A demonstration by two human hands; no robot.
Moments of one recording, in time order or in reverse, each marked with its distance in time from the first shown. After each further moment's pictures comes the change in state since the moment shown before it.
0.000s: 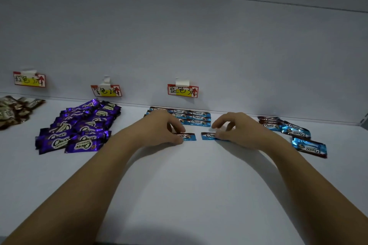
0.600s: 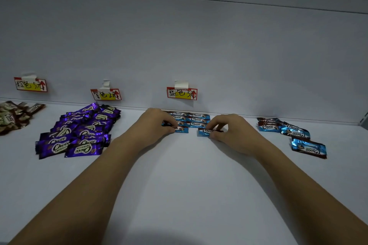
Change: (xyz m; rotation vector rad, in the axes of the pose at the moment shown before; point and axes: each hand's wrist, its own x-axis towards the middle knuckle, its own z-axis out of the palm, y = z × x) left_hand 0.014 -0.019 0.006 0.117 0.247 0.052; right_hand -0.002 -0.011 0.013 0.038 0.147 -0.114
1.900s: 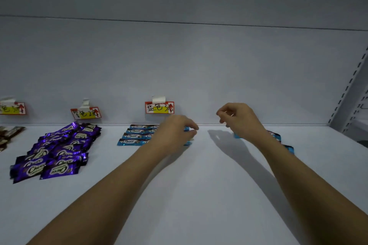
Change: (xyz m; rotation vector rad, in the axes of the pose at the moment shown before) left_hand 0.035 0.088 0.037 -0.078 0.033 0.113; right_hand 0.005 0.037 -0.066 0.178 0.324 0.151
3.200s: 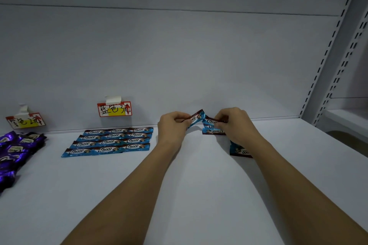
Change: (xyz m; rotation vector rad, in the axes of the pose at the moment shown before) left_hand 0.063 0.072 0.093 -0.727 0.263 -0.453; right_hand 0.011 0.088 -0.044 -0.252 0.011 0.083
